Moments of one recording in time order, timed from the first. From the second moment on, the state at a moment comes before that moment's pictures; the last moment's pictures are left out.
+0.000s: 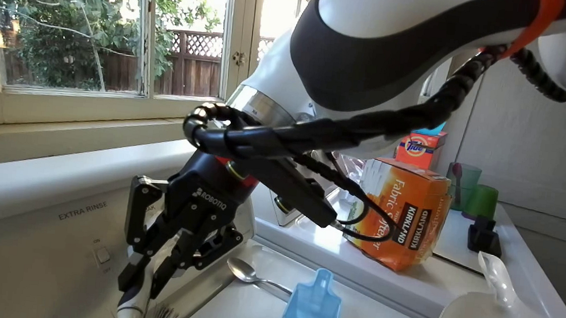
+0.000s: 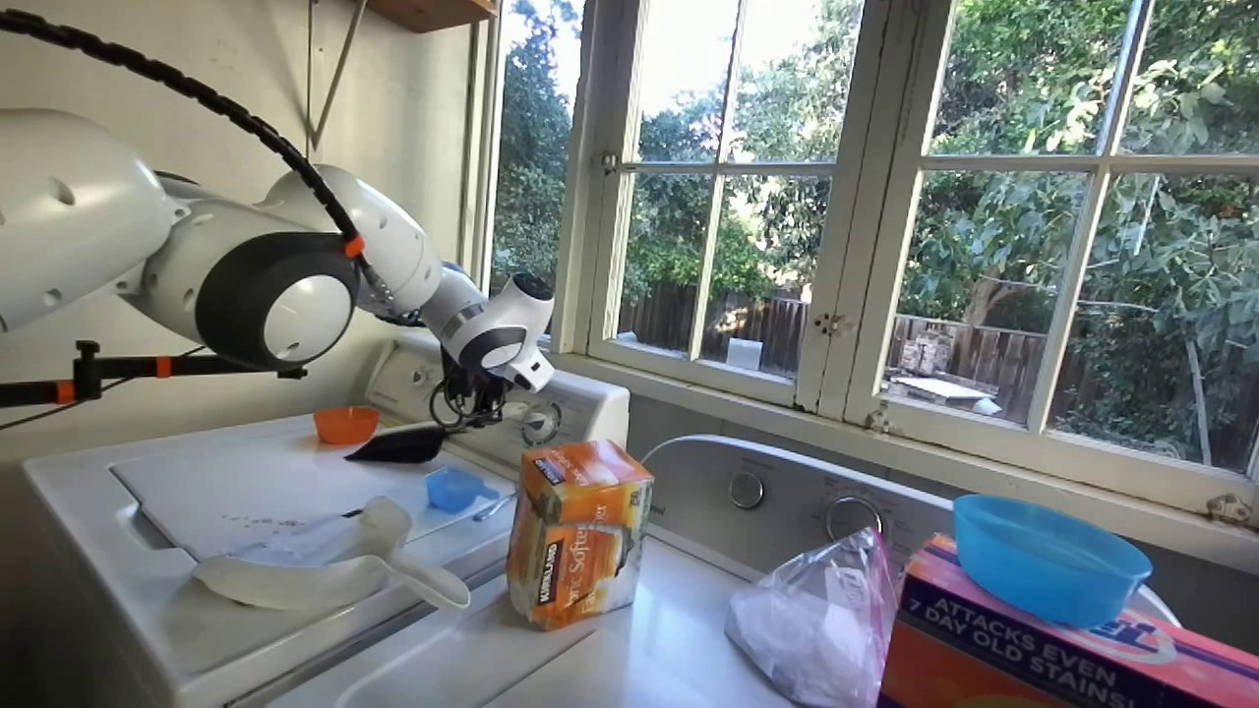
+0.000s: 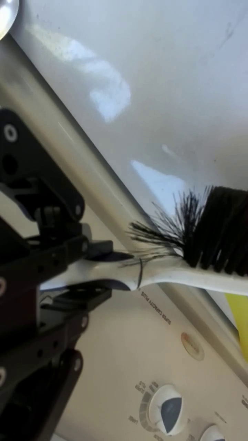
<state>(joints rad) 0.58 1.03 0.29 -0.99 0.33 2.37 0.48</state>
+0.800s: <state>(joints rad) 0.50 0.94 0.38 -1.25 0.37 2.37 0.47</state>
